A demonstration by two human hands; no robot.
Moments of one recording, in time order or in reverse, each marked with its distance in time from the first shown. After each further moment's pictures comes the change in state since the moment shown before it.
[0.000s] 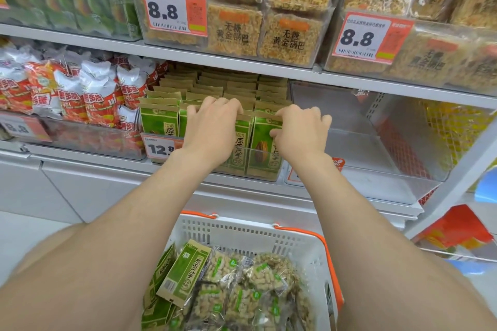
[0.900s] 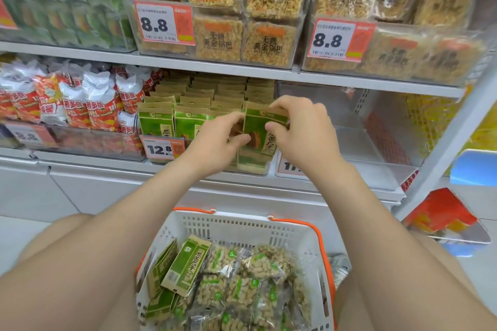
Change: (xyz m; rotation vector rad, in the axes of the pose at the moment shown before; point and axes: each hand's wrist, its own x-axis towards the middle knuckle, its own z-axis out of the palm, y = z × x) left_hand -0.027 0.017 -0.012 -0.545 -0.202 0.107; right_hand -0.060 0.018 -0.076 0.365 0.038 -0.098
